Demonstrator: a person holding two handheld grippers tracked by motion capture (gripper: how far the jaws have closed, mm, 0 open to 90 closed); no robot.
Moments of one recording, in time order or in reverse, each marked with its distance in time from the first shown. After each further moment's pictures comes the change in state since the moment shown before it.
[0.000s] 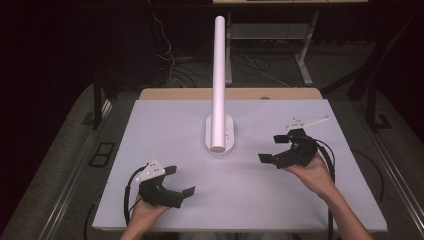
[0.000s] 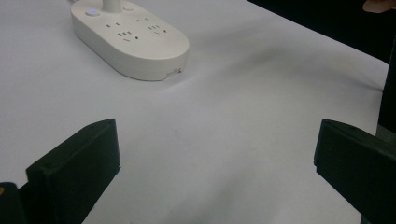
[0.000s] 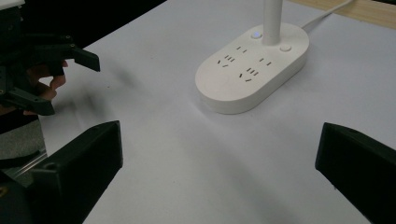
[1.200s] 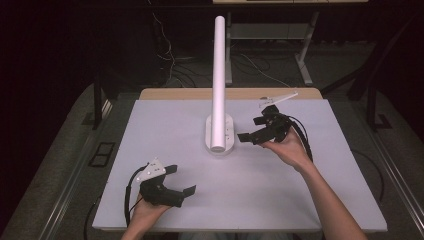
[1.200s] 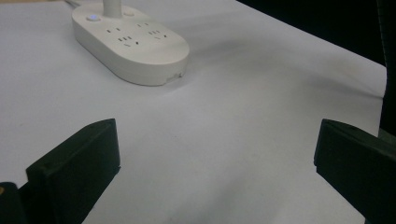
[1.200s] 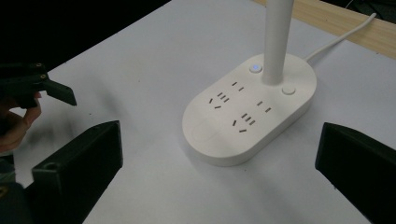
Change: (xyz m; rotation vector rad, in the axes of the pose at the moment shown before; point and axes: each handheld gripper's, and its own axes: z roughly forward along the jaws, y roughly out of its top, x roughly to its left) left arm 0.000 0.000 0.002 -0.023 0.002 -0.003; right arm -0.014 0.060 0.055 0.049 0.008 -0.024
